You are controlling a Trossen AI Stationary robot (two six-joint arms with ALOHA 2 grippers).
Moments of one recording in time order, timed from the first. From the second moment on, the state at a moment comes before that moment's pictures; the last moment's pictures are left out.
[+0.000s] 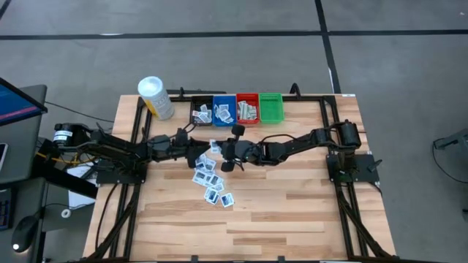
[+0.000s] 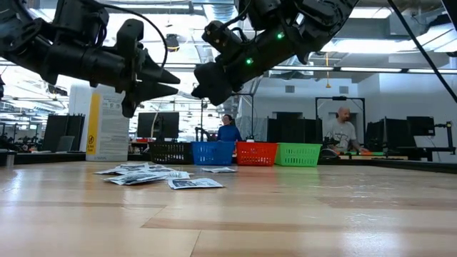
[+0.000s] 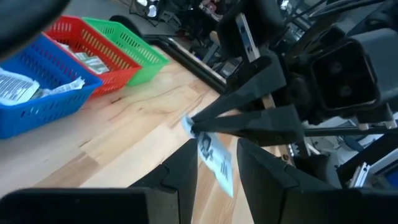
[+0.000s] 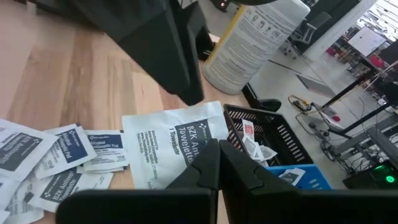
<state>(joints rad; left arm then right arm) 0.05 1.23 0.19 0.92 -0.19 -0.56 0.04 1.94 1.15 0.42 0.53 -0.33</state>
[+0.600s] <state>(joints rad) 0.05 1.38 0.24 0.93 -0.20 -0.56 0.07 1.94 1.15 0.43 0.54 -0.35</state>
